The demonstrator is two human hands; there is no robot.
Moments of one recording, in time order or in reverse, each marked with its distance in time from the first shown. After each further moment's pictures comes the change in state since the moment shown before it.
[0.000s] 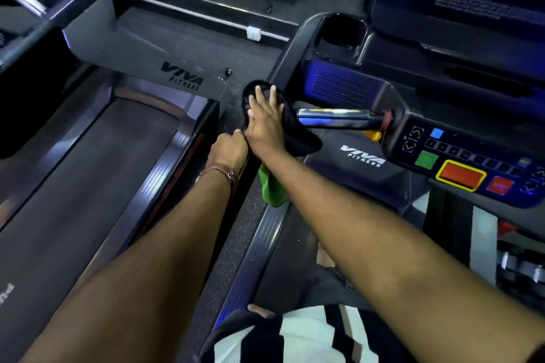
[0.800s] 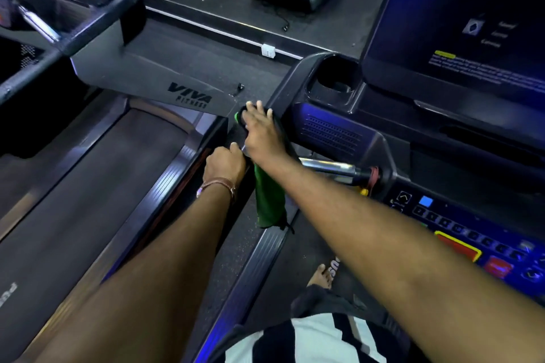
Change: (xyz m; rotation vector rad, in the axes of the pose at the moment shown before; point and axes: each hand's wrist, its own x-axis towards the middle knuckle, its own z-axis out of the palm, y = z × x) left_hand 0.042 0.061 0.029 0.166 0.193 0.006; right_hand 0.085 0.014 -0.049 -0.167 -0.245 -0.146
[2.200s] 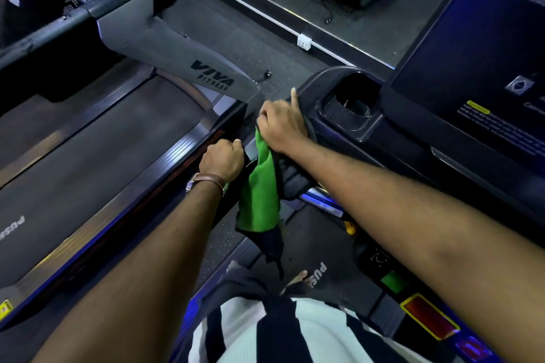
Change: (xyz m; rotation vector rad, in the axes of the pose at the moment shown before) left_hand 0.017 0.016 0.011 0.124 0.066 0.025; right_hand 0.054 0.052 -0.030 -0.353 -0.175 -0.184
